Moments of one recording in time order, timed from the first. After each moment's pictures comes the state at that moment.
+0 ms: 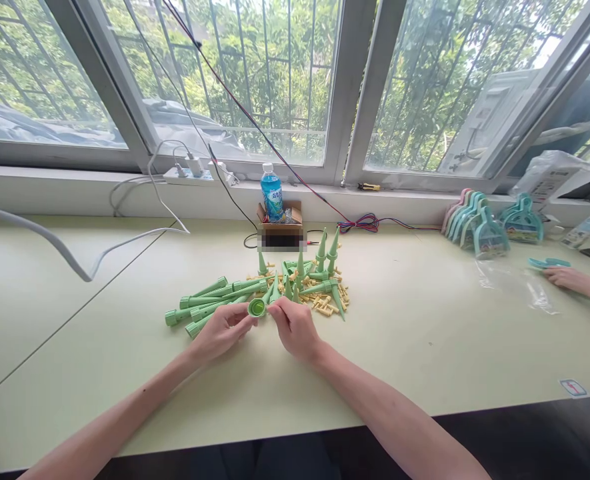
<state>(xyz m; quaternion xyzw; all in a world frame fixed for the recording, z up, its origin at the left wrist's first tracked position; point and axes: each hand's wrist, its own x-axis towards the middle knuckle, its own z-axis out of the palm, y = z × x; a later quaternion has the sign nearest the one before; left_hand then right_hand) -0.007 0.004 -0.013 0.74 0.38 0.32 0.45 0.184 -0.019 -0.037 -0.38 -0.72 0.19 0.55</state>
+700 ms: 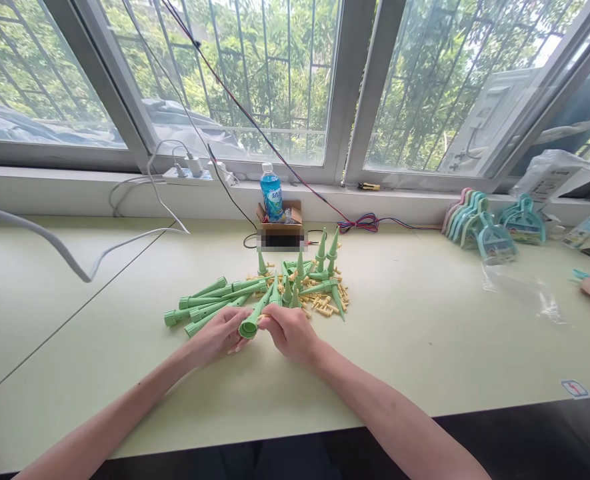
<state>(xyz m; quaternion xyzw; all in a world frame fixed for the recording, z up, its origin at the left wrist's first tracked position) -0.014 0.006 -0.015 0.64 0.32 0.26 0.65 0.186 -0.020 -0.036 -0.32 -0.78 0.22 0.49</state>
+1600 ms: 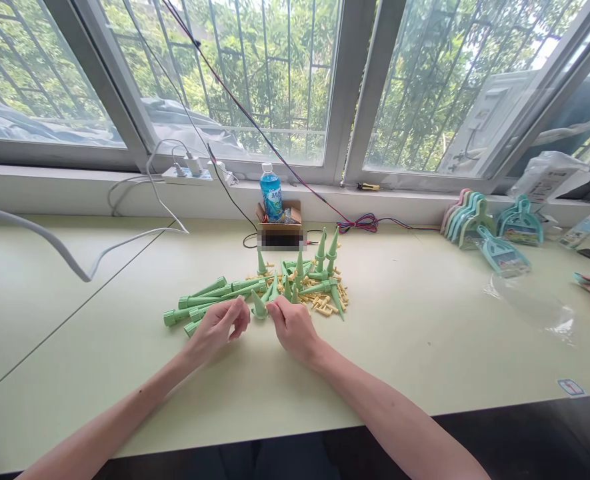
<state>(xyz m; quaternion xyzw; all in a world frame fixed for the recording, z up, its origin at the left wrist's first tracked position) -0.008 0.002 -0.012 0.69 0.39 0.38 0.48 0.185 -0.016 -0.043 -0.45 -0.72 0.25 0.47</state>
